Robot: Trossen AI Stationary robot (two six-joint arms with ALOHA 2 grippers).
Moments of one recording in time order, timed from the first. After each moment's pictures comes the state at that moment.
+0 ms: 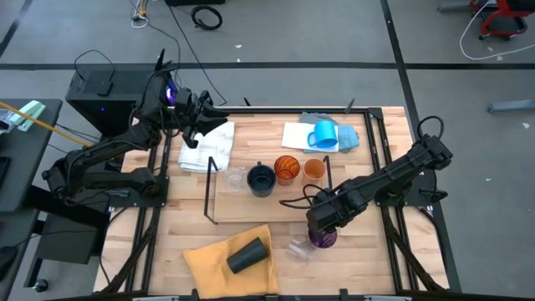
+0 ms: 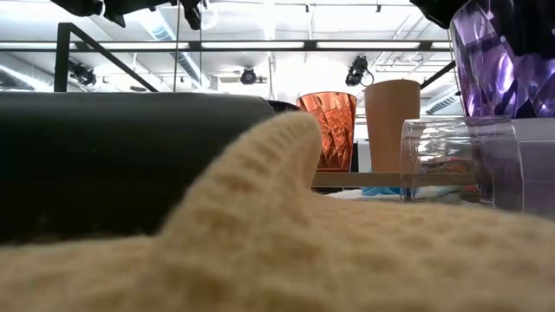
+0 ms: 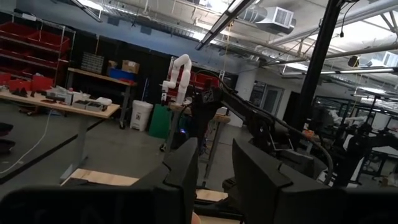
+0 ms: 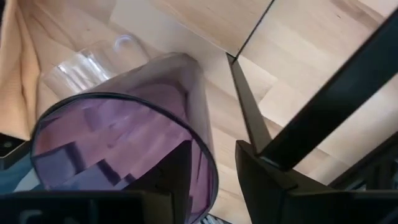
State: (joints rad) left arm 0.59 0.99 0.77 0.56 0.63 -0.43; right arm 0.46 1.61 1.37 -1.25 -0.15 1.53
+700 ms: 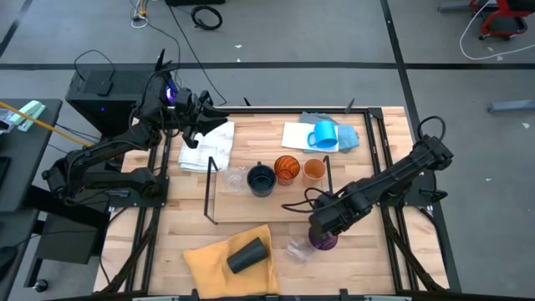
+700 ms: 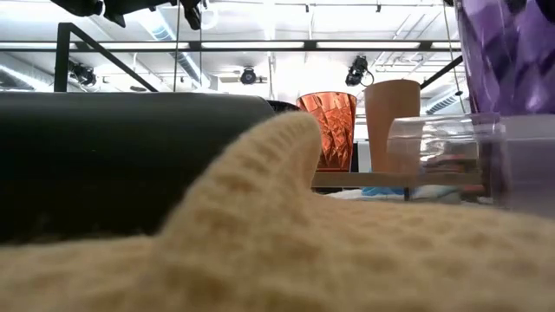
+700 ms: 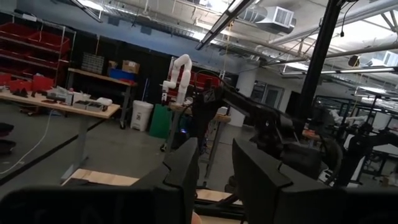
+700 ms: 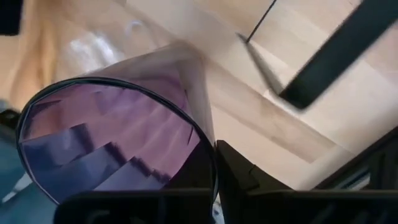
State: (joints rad) left arm 0.59 0.99 0.77 0.56 0.63 -0.43; right arm 0.50 1.61 1.43 -1.27 -0.16 1.55
